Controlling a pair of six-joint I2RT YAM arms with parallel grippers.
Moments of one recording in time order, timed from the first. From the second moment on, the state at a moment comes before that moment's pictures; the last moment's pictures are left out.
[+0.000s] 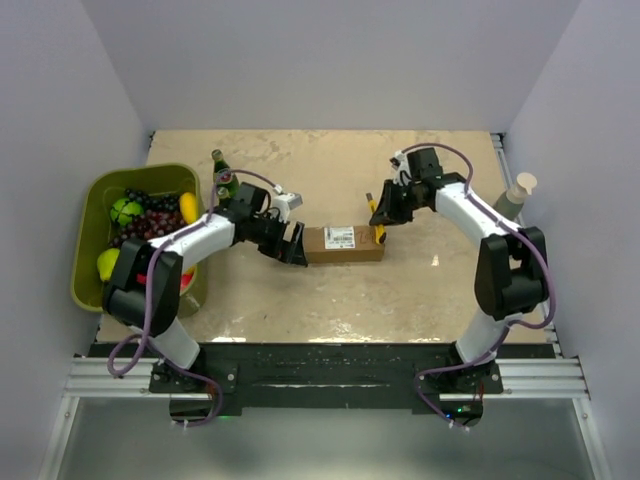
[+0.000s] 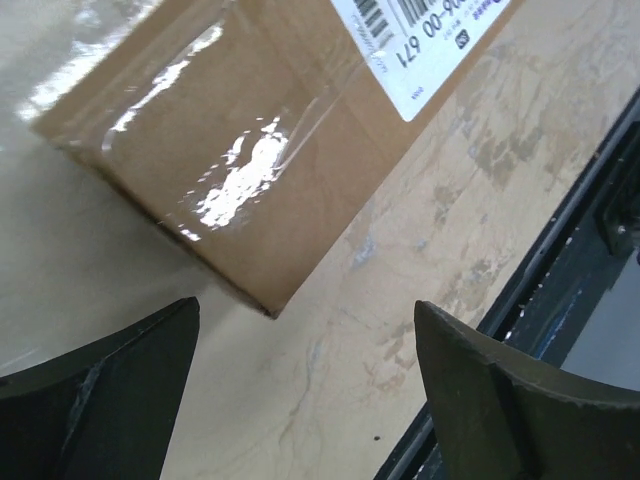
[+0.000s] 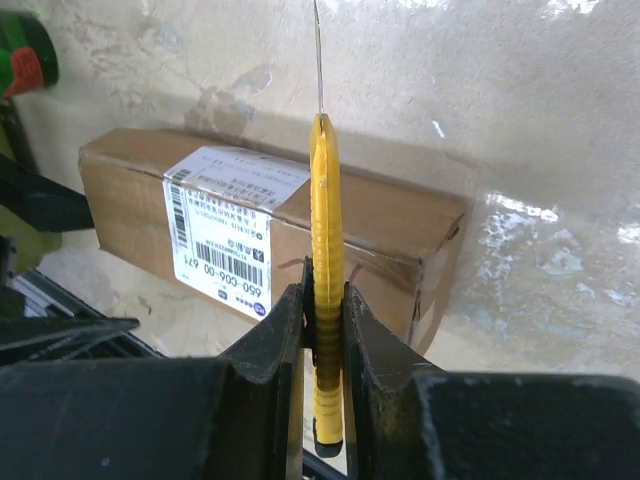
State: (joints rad) left arm -0.39 1.66 0.97 -0.32 0.65 -0.07; right arm 0.24 1.76 1.32 -0.58 -0.41 0.38
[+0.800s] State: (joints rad) left arm -0.57 1.98 1.52 -0.47 0.61 0.36; right arm -0.05 1.71 1.38 -1.08 -0.79 -0.10
